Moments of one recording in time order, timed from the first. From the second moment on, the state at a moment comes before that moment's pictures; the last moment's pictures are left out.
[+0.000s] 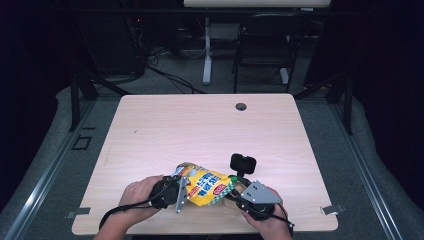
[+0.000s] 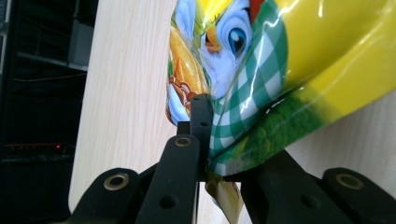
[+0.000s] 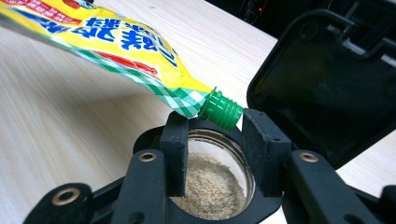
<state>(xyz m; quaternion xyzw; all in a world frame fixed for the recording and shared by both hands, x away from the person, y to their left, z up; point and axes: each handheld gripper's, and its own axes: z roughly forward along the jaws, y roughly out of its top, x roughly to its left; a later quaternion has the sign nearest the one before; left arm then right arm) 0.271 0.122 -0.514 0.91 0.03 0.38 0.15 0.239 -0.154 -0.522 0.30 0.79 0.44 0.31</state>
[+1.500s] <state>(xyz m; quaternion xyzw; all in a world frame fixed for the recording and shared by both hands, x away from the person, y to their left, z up) 0.279 0.120 -0.525 0.93 0.07 0.33 0.16 0.229 -0.137 -0.500 0.25 0.79 0.42 0.36</state>
